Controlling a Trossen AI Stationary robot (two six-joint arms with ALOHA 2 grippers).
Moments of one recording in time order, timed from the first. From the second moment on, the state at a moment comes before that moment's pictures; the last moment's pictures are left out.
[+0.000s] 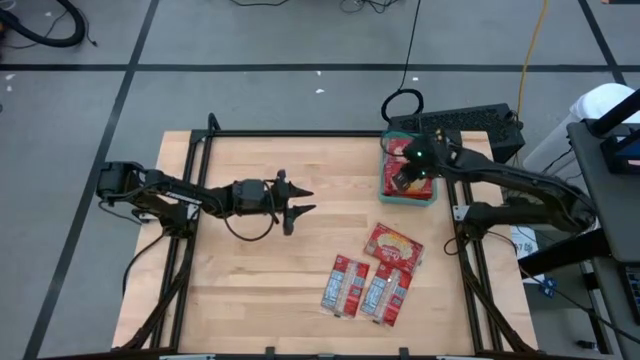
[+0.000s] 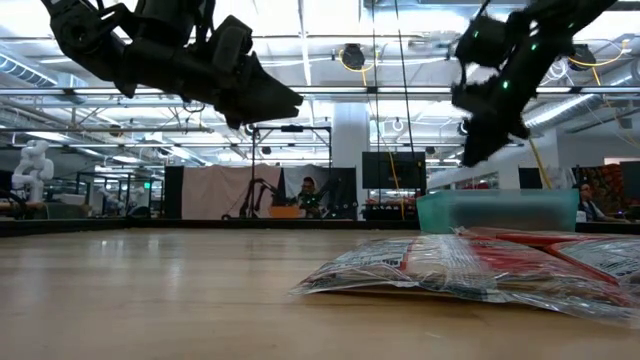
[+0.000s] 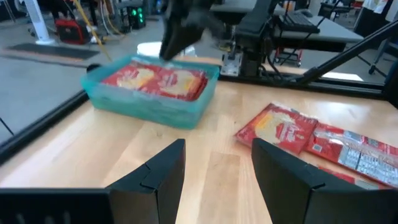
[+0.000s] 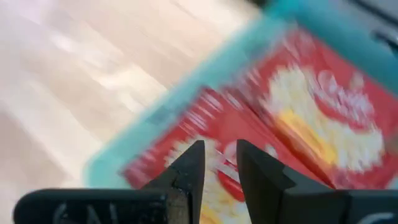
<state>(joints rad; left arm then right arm) 0.06 1.44 0.54 0.70 -0.08 -0.06 -0.58 1.04 0.68 -0.59 0.12 0.26</state>
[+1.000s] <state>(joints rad) -0.33 1.70 0.70 0.63 -0.13 -0.06 -0.14 0.96 0.51 -0.02 0.11 0.07</state>
